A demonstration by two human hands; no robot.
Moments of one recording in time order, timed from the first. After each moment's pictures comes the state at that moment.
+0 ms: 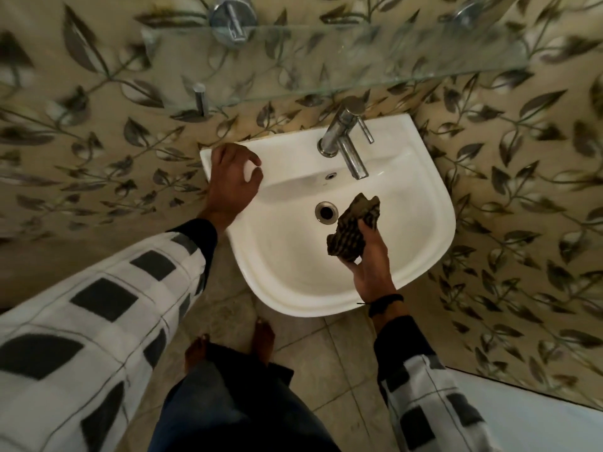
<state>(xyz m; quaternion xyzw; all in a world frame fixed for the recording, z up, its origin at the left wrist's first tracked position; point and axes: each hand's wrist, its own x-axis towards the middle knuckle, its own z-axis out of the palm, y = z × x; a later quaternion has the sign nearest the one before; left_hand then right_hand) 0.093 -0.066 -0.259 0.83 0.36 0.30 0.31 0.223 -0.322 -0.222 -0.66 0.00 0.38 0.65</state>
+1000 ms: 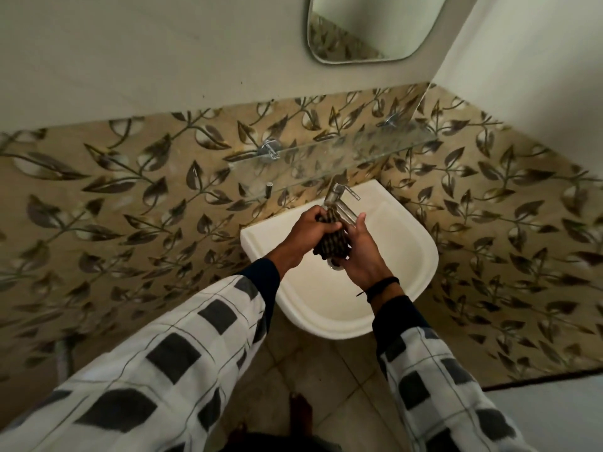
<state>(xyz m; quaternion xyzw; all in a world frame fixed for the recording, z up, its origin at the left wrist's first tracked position) 0.074 -0.130 -0.105 0.65 0.25 0.11 0.71 0.134 -0.251 -0.102 -0.59 -0.05 0.41 0.69</state>
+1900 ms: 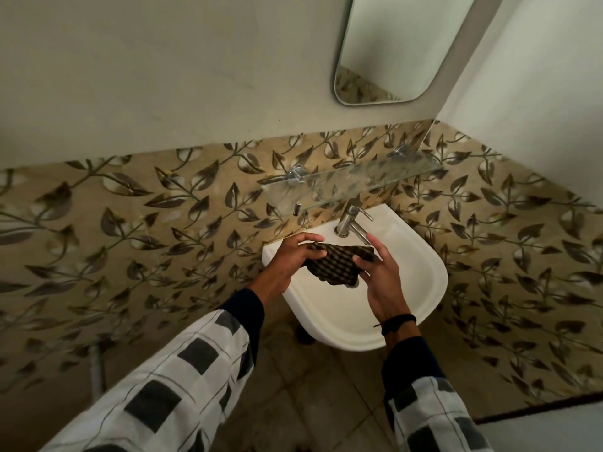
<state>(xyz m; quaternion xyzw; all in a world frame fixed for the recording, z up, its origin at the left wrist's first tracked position) -0.007 -0.099 -0.109 0.57 0.25 0.13 0.77 0.078 -0.272 -0.086 -0.63 -0.11 0.24 0.73</state>
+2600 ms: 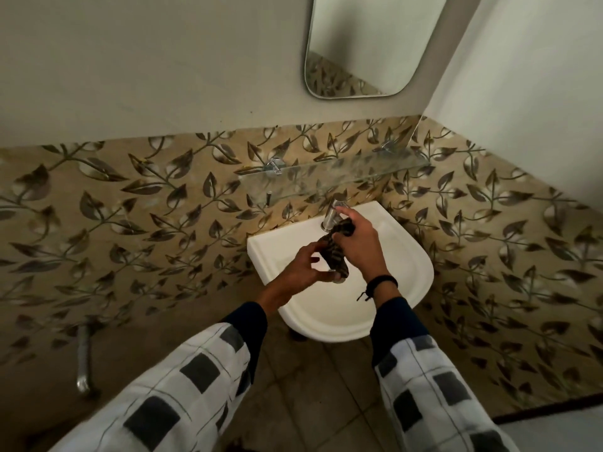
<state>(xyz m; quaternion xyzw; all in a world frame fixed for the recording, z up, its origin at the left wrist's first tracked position) 0.016 -0.183 -0.129 0.68 0.21 0.10 0.70 0.121 -0.279 -0.044 -0.82 -0.32 0.09 0.47</state>
